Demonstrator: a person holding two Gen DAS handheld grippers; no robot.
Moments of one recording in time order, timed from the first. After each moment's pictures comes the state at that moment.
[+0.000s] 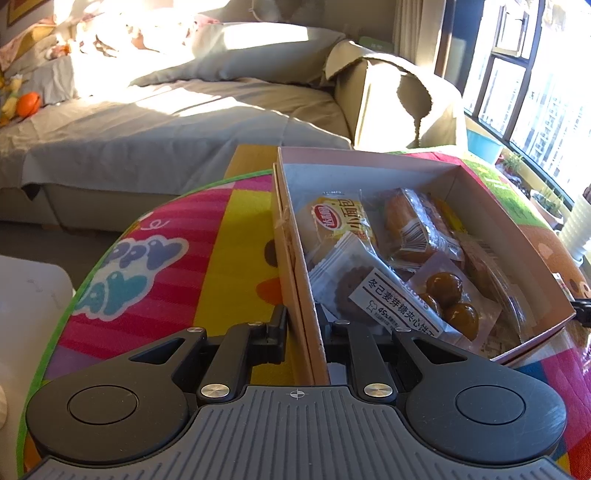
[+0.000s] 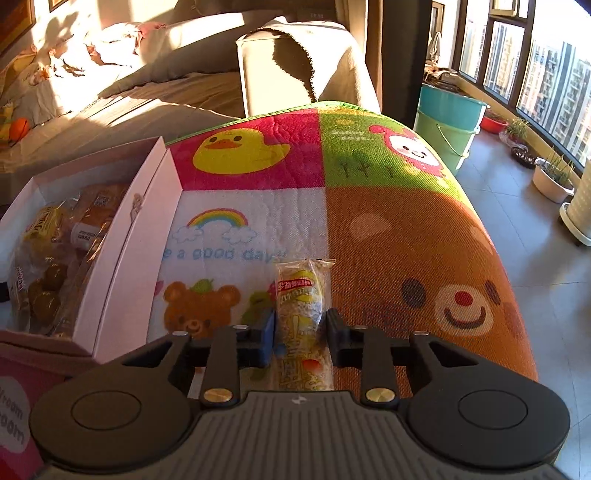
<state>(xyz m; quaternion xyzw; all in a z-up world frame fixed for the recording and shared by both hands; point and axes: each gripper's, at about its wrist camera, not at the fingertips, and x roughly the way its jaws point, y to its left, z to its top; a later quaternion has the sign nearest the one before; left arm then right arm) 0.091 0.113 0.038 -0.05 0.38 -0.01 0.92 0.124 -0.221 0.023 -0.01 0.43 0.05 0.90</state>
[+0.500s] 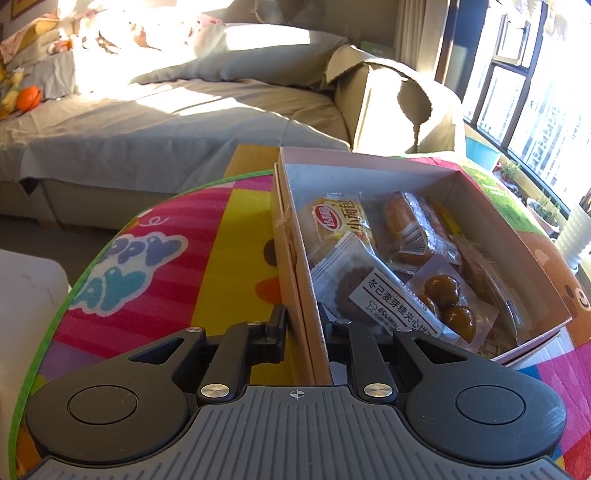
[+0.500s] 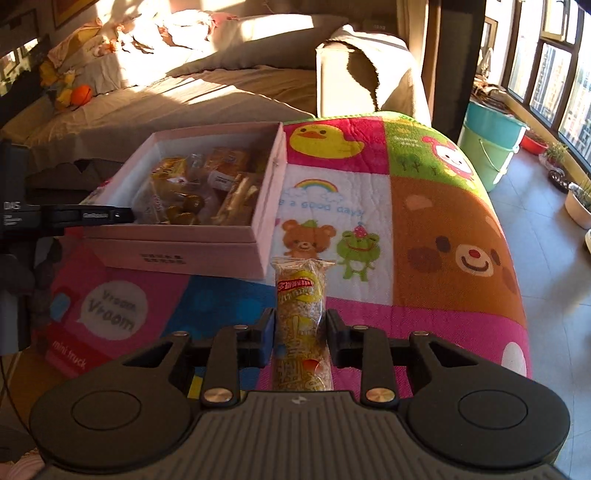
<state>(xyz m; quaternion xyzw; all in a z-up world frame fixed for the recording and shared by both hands) 0.091 0.115 0.036 -0.07 0.38 -0.01 0.92 0.017 -0.180 0.093 -0.04 0.42 0.14 0.90</state>
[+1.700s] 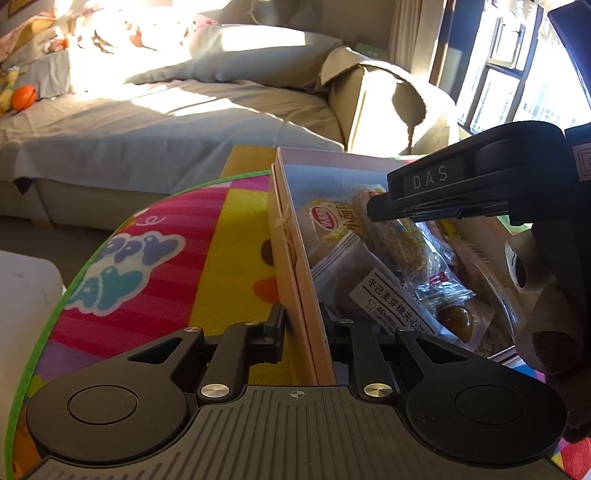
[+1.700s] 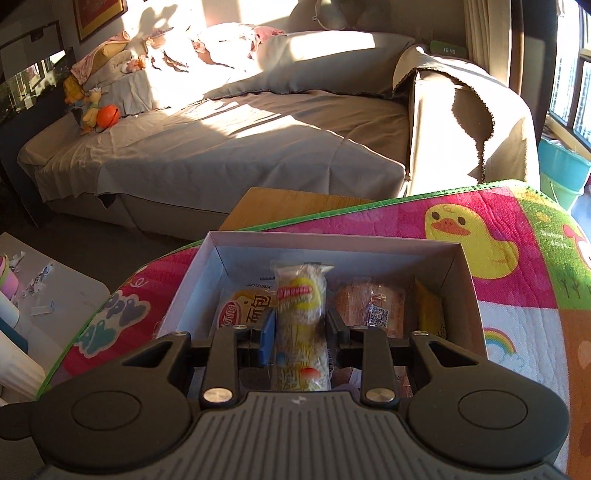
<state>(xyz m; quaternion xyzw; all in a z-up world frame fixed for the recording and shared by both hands) 0.089 0.116 0.036 -0.07 0.38 -0.02 0.92 0.190 -0.028 0.061 -0.02 0.40 0.18 0.90</state>
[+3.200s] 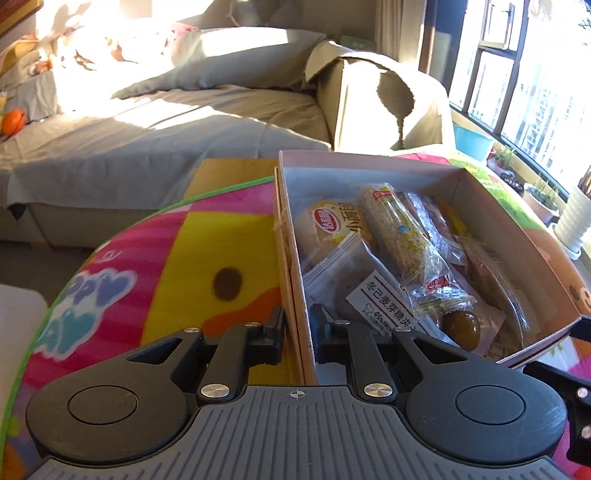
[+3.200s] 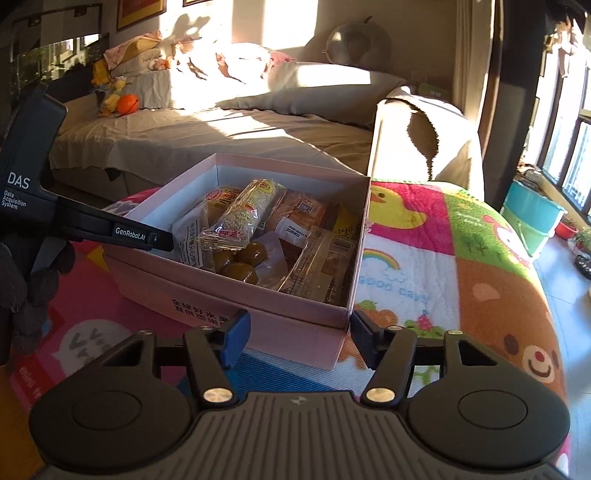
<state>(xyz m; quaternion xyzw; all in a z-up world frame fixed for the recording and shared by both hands) 0.143 0.069 0.036 -0.04 0.37 -0.02 0.93 0.078 -0.151 0.041 -0.10 0.32 0.16 0.93</state>
